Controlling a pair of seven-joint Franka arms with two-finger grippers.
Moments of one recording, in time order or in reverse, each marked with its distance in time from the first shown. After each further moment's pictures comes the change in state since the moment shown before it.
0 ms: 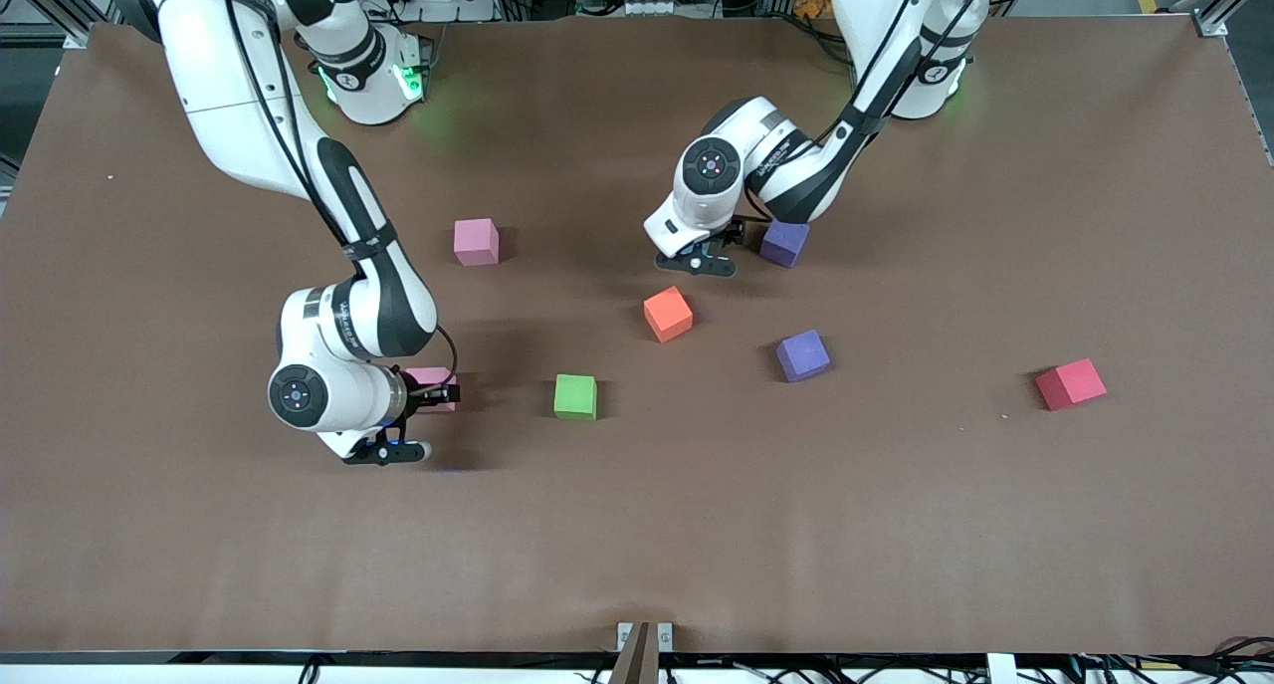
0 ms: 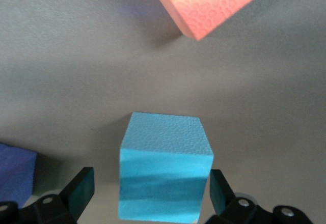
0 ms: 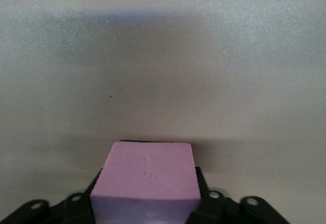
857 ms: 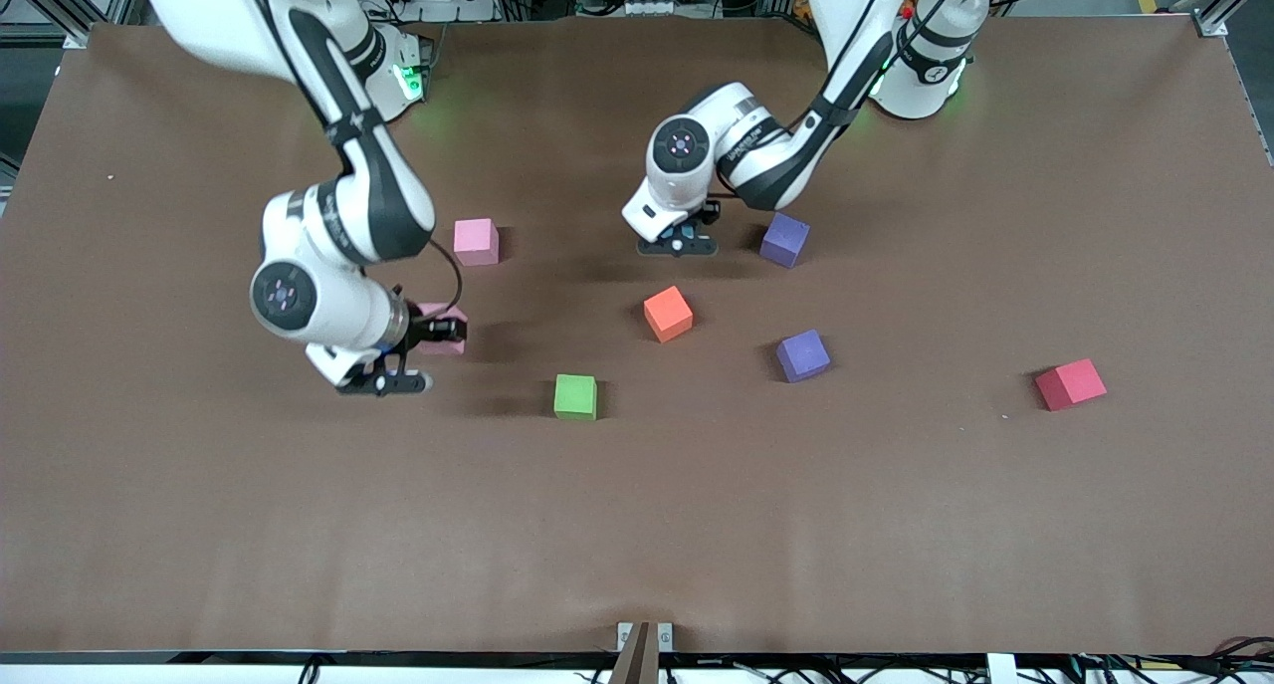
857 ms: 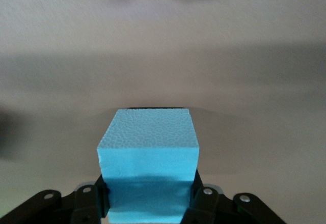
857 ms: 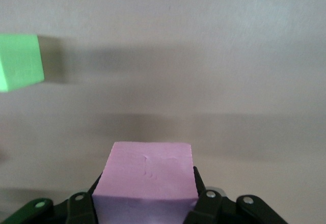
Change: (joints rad) left arm -0.055 0.010 -0.053 0.022 0.000 0.002 -0.256; right arm 0.104 -0.398 0.006 -0.385 0.005 0.038 0.127
